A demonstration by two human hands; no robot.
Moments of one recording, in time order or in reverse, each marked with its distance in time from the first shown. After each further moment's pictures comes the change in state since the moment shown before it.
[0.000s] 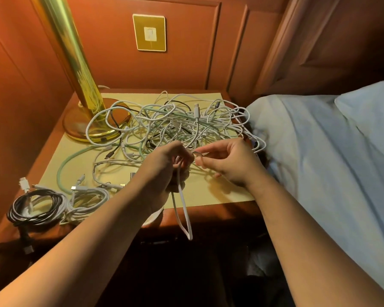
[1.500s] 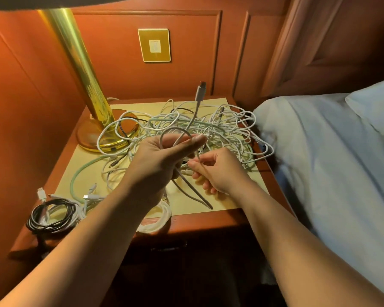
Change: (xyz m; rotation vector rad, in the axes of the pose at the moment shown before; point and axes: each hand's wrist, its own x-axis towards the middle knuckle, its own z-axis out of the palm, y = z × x) left_hand -0.009 0.023 -0.009 0.186 -0.059 0.402; right_hand 0.006 -0.002 0.033 0.070 -0.040 0.178
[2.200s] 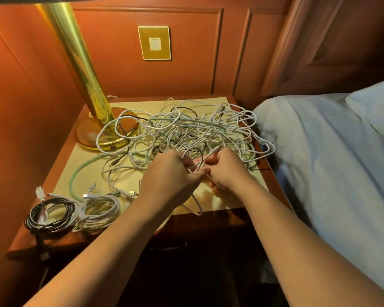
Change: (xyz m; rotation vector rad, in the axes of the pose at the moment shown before) left_hand 0.016 -0.052 0.003 0.982 0.198 0.022; right_hand 0.019 0.008 0.000 -0.179 0.113 0.090
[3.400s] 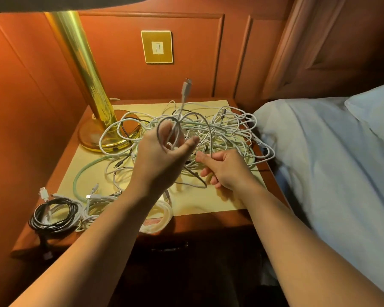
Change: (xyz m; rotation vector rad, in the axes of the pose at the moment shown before) left_hand 0.008 0.008 -0.033 -0.461 0.172 0.139; right_hand 0.000 -0.001 -0.005 0.219 -0.004 -0.008
